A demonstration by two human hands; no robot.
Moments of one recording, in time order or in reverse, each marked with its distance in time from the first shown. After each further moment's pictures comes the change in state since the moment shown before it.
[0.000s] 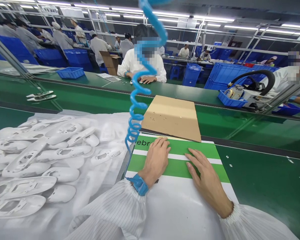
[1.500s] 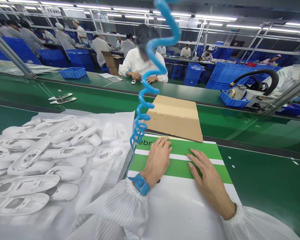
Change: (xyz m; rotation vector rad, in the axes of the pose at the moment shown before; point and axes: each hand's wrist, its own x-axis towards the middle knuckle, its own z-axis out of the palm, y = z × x) left_hand -0.001 0.001 -0.001 -0.042 0.000 -0.013; right_hand -0.001 0.001 -0.001 -0.050 -0.005 -0.021
